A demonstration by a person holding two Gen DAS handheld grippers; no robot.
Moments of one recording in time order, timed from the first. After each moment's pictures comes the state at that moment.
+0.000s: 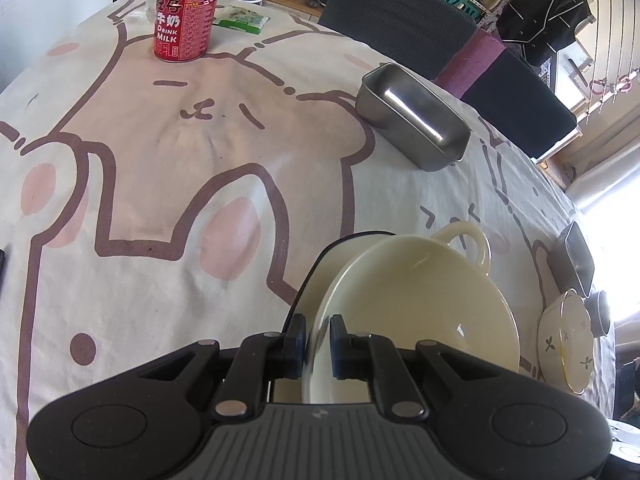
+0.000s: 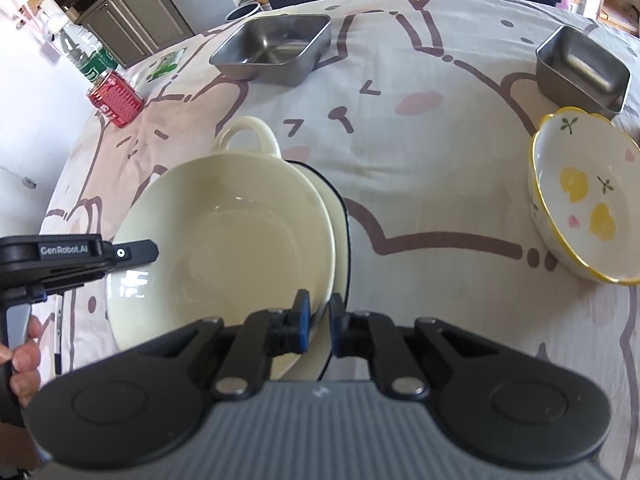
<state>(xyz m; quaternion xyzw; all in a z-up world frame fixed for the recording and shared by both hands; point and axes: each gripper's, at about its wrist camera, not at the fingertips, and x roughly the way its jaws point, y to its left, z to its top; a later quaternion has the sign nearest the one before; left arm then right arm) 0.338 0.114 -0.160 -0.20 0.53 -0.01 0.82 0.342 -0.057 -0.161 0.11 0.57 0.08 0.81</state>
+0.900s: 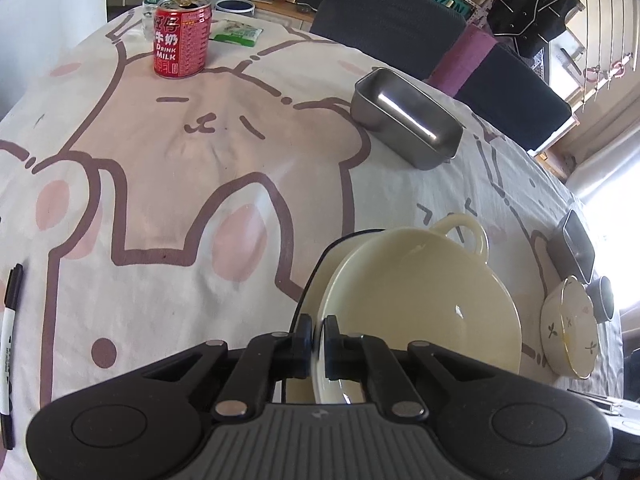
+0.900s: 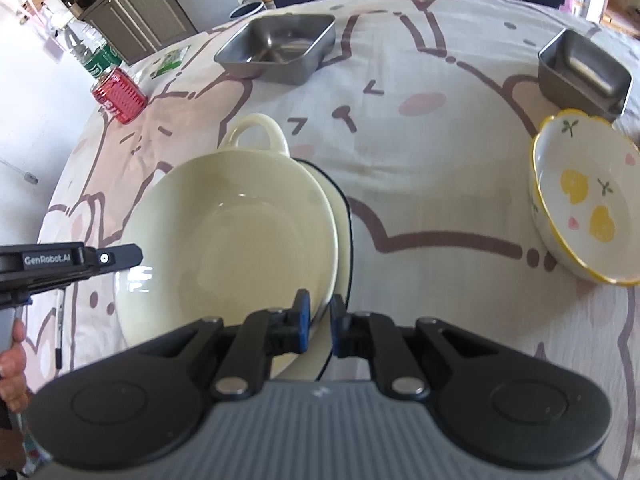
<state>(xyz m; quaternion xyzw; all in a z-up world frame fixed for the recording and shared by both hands) 0.329 0.112 -0.150 -0.17 0.52 -0.02 0.83 0.340 -0.054 -0.159 0.10 0.57 0.08 0.81</state>
